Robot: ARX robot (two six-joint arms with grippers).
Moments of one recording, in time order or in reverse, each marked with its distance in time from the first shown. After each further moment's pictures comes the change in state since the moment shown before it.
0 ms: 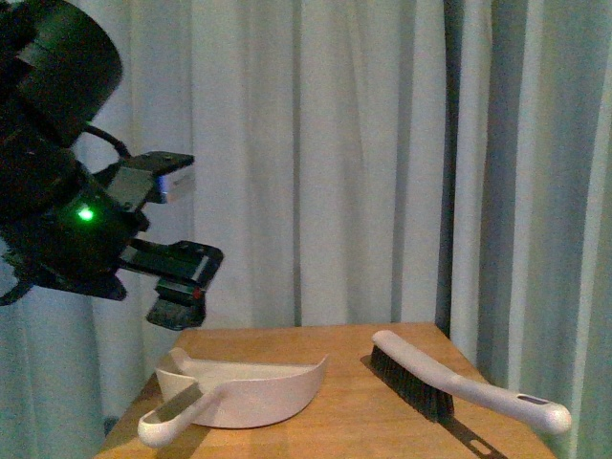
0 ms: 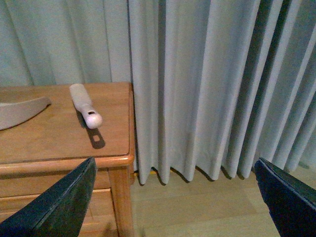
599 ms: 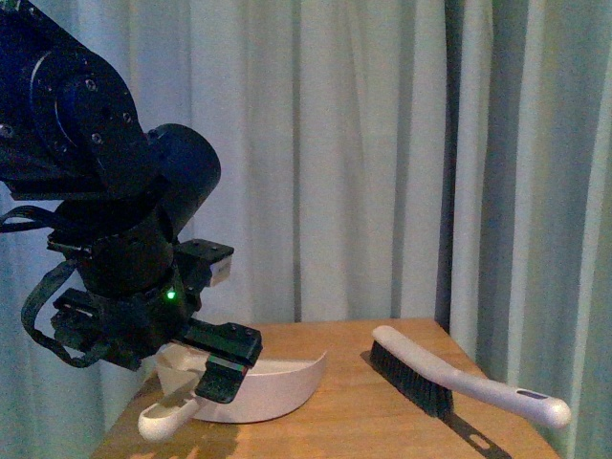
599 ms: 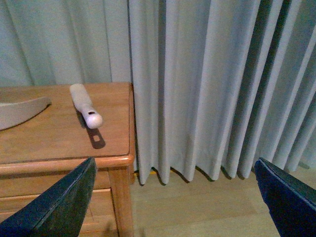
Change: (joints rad) left arm -0.025 0.219 0.144 -0.175 -0.152 -0.131; right arm 0.000 0.000 0.000 0.000 0.000 0.000
